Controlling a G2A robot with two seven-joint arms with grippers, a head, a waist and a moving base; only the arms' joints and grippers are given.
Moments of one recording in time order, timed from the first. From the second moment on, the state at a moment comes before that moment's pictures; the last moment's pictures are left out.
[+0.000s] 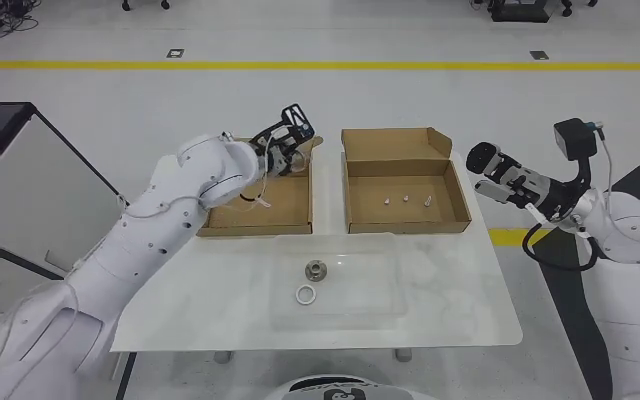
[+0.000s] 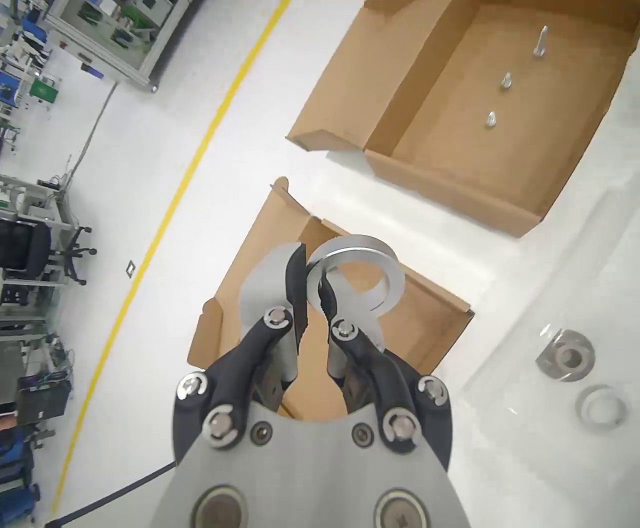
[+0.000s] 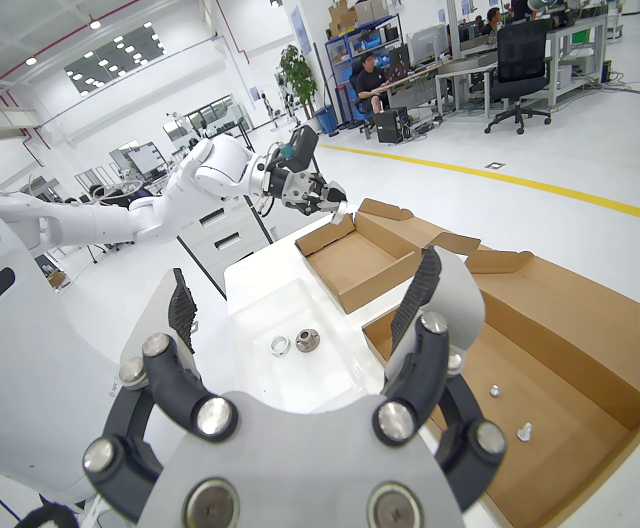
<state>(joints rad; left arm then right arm) 0.66 -1.03 -0.69 -1.53 1.05 -0.35 -0.85 -1.41 -0.91 1.74 -1.68 0.23 -0.79 1.03</state>
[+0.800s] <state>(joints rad) 0.45 -1.34 -0.32 -0.85 1.07 -0.45 -0.91 -1.41 -0.91 1.74 -1.68 0.23 -0.79 1.03</state>
